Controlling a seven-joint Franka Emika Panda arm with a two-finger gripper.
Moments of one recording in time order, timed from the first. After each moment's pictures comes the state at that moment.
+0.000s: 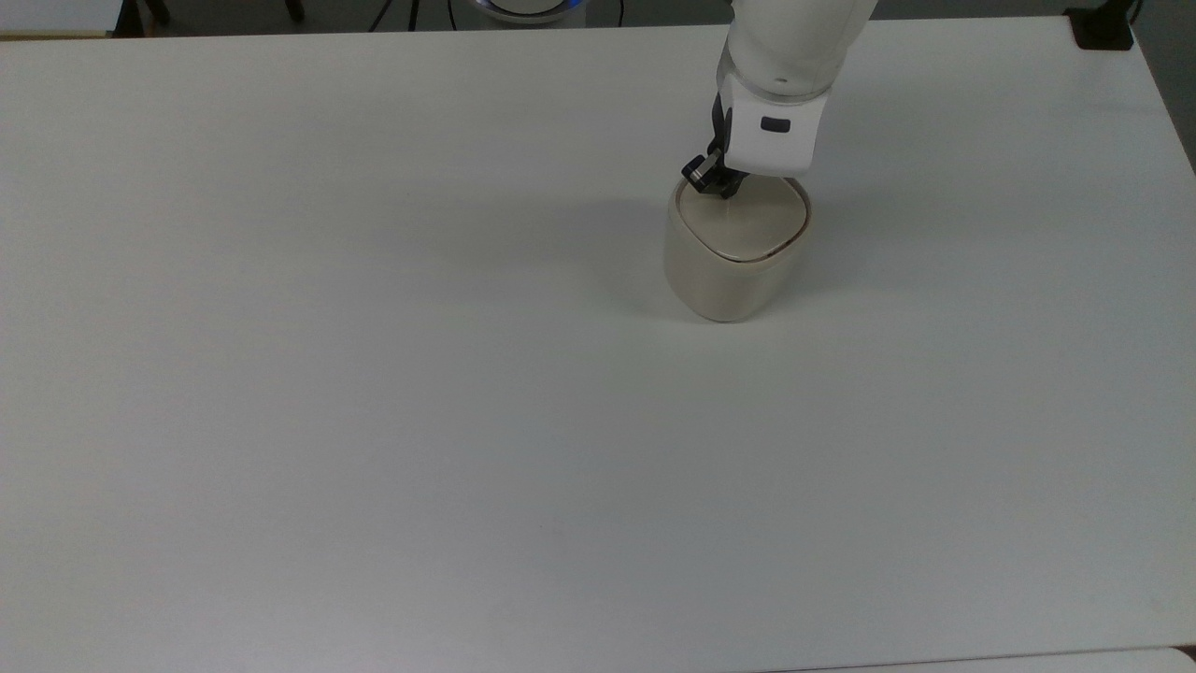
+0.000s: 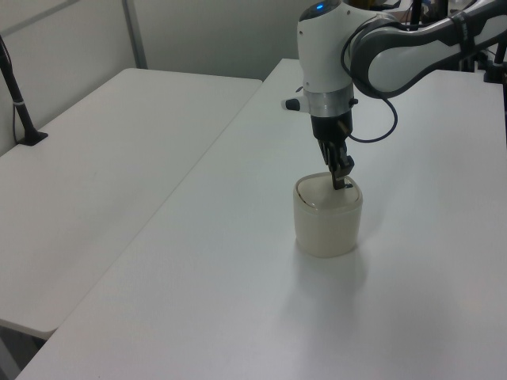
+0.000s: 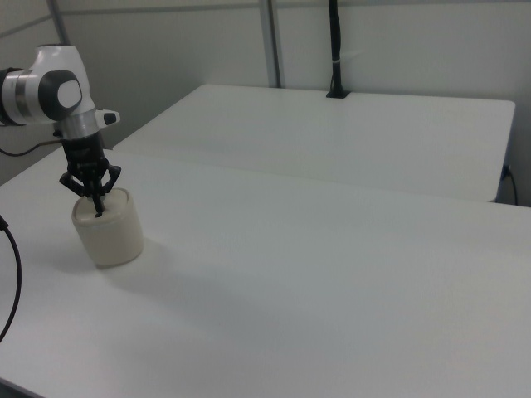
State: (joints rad) arm 0.55 0.31 -0.16 -1.62 0.04 1.80 -0.31
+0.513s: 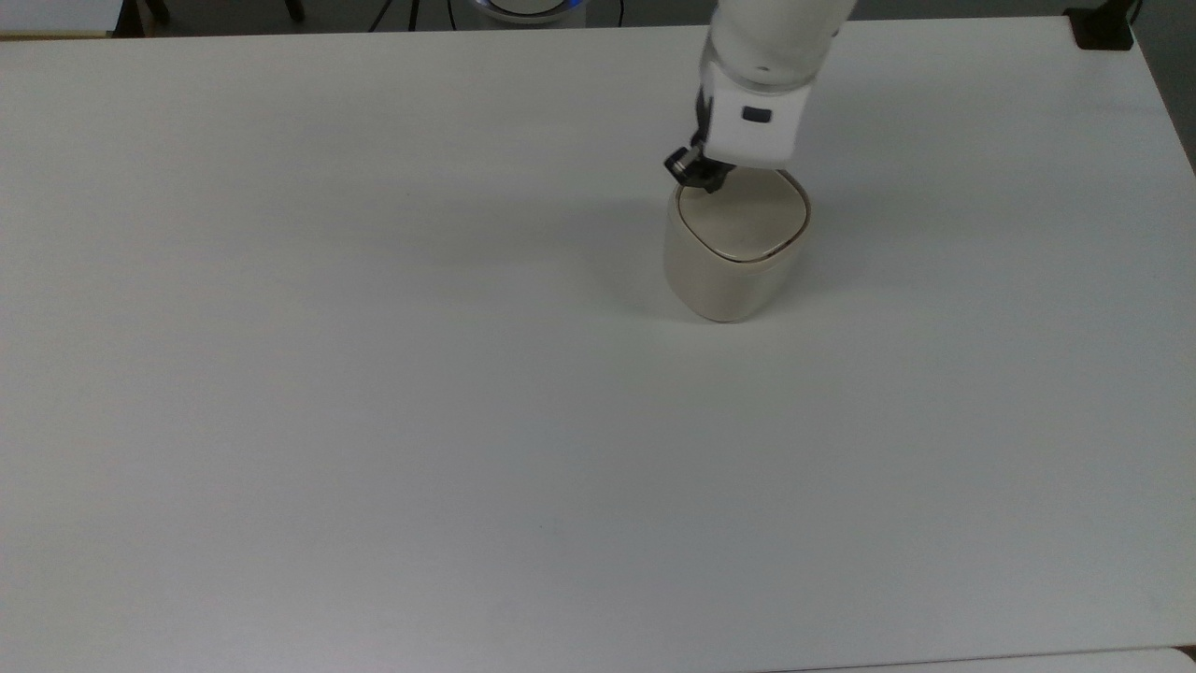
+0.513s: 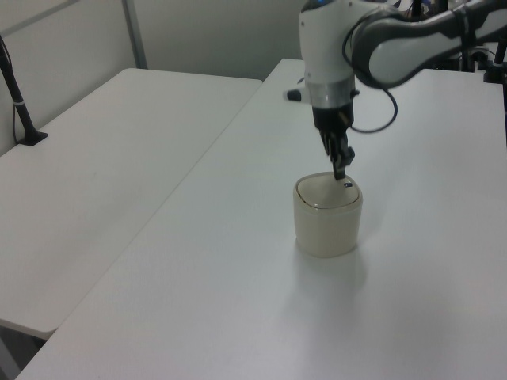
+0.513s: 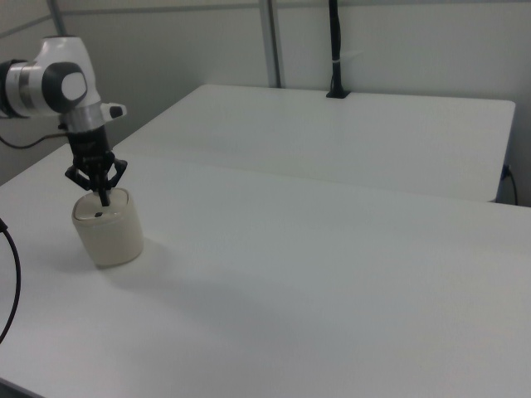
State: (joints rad) arm 0.51 0.28 -0.16 -1.60 0.03 1.76 -0.31
